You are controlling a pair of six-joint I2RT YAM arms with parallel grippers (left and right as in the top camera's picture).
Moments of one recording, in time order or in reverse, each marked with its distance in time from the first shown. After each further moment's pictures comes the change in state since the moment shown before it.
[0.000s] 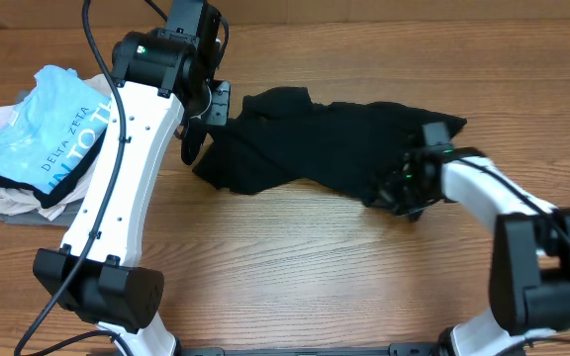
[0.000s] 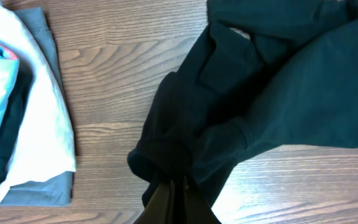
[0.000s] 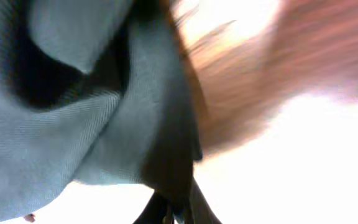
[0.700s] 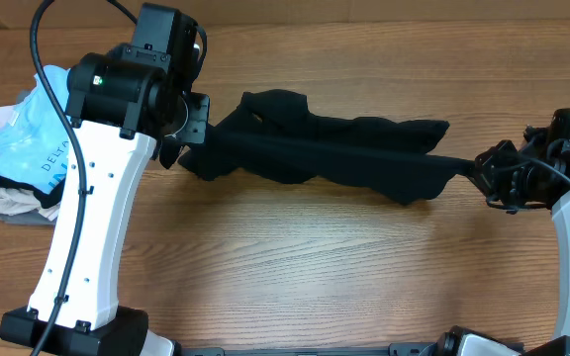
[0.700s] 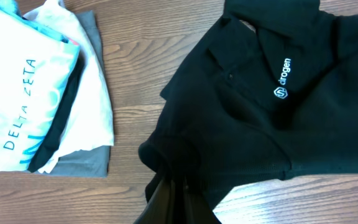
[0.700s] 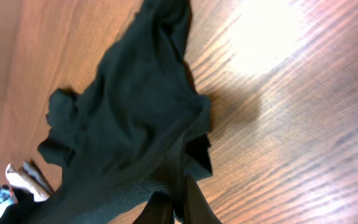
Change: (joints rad) left arm 0.006 -0.172 0.000 -0.100 -0.069 0.030; right arm -0.408 -0.391 0.175 -0.322 0.010 -0.237
